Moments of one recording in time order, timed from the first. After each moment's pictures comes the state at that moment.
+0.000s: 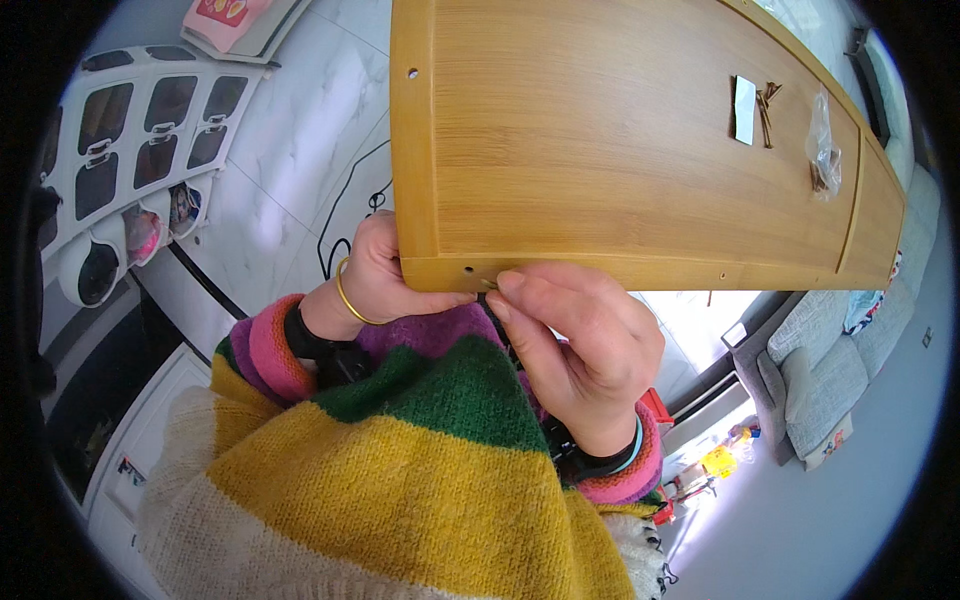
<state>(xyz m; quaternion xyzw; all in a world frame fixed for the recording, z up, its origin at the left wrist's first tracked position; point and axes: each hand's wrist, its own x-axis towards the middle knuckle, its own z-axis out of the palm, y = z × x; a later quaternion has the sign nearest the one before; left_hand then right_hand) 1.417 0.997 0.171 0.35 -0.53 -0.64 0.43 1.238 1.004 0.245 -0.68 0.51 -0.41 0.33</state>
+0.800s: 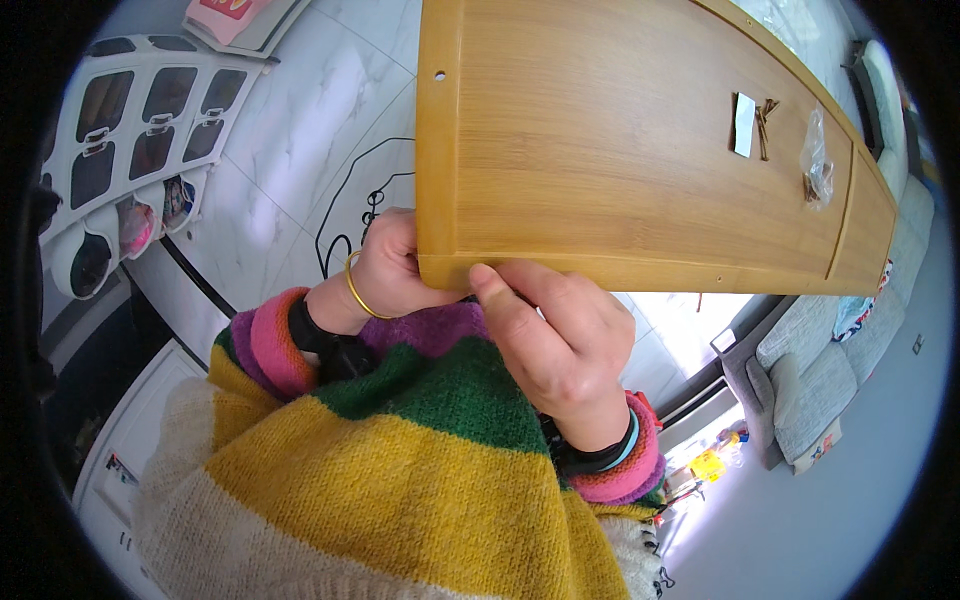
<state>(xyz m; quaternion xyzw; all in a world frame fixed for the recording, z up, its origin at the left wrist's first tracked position) 1.416 1.000 0.164 0.38 -0.55 -0.59 0.44 1.251 0.996 0.237 -0.82 0.43 -0.34 0.15</state>
